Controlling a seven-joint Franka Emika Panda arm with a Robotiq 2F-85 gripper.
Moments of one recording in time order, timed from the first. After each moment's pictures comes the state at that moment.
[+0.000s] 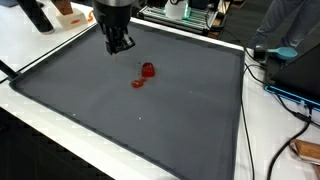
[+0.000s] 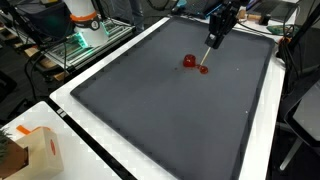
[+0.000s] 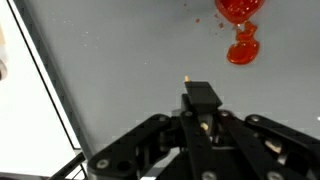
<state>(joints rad) 0.25 0.58 -0.08 -1.44 -0.33 1.83 0.61</state>
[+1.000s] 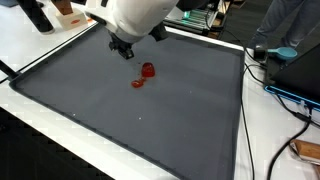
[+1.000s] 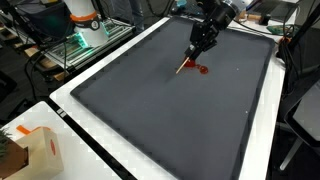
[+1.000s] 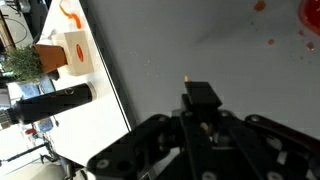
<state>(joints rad) 0.33 0.69 -0.10 -1.45 -0.56 1.63 0.89</state>
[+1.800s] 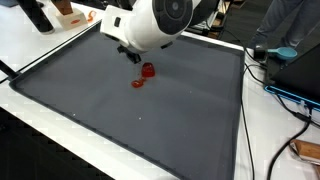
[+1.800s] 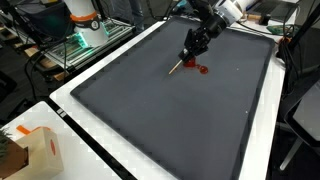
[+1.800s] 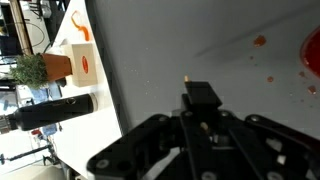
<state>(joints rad) 0.33 0.74 -0.08 -1.45 -0.56 1.57 0.88</state>
